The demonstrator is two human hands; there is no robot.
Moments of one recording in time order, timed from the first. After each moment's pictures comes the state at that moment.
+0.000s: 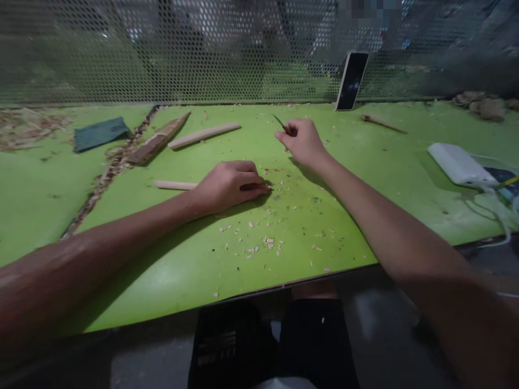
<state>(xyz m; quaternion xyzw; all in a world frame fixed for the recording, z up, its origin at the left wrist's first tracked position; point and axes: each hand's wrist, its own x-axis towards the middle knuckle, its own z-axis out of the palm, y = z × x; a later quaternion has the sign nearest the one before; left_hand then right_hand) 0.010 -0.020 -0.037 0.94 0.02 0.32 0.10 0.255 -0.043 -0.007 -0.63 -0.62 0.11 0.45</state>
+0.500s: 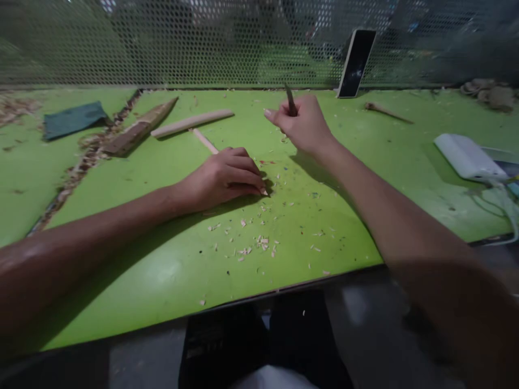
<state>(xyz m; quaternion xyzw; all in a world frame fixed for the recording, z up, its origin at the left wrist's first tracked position) 0.010 -0.020 -0.031 0.93 -0.03 0.31 0.18 0.238 -0.060 0.023 -0.60 -0.66 0.16 0.43</state>
